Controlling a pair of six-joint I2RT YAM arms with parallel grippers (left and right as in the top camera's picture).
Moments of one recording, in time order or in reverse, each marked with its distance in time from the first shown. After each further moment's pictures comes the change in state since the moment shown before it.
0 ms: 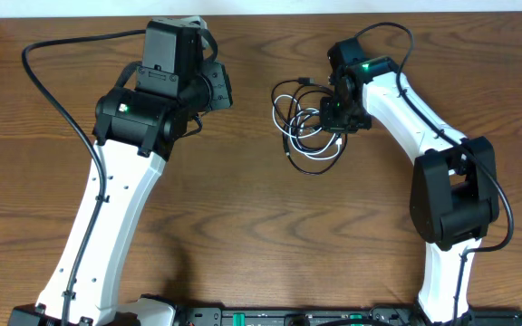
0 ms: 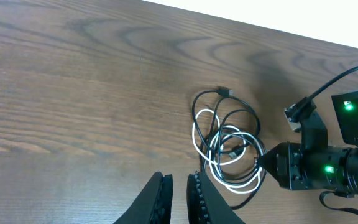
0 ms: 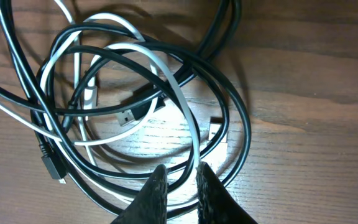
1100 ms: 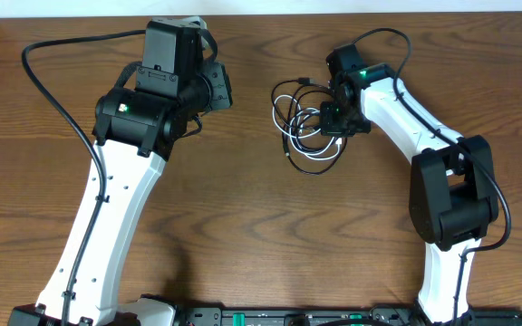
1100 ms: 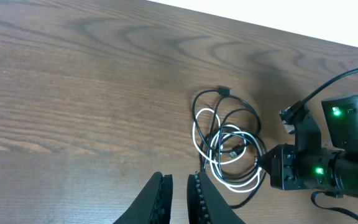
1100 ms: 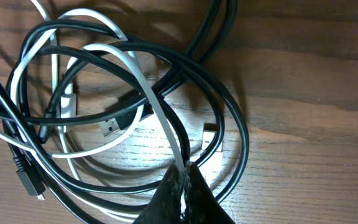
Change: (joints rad) left arm 0.000 0.000 0.000 -0.004 0.000 0.000; right arm 0.005 0.000 -0.061 0.066 0.024 -0.001
